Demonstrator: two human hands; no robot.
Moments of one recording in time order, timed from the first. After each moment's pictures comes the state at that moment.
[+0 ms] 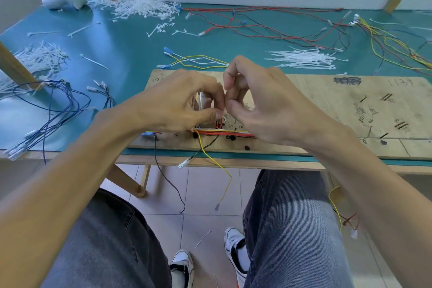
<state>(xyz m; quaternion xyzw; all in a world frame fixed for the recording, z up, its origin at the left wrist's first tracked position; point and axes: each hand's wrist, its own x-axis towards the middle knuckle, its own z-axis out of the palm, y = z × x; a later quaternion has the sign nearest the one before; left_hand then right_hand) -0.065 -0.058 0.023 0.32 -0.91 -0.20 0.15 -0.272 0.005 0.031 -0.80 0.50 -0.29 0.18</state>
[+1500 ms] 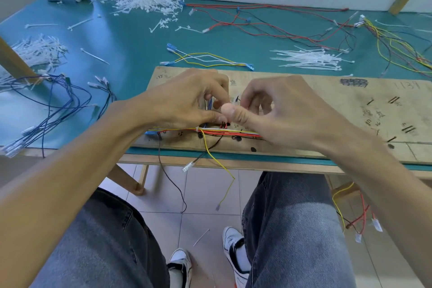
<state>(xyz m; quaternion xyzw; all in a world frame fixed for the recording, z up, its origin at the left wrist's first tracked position) -0.071 -0.068 0.018 0.28 -0.92 -0.24 0.13 -0.283 0.009 0.026 -0.76 0.60 -0.20 0.14</state>
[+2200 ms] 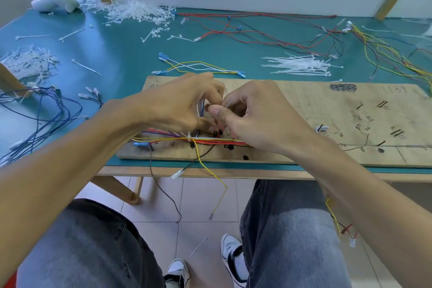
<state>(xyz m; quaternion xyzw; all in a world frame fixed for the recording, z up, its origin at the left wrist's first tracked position) -0.077 -0.079 0.024 0.27 -0.93 -0.21 0.10 -0.261 -0.003 0.020 -0.74 0.57 -0.28 0.22</state>
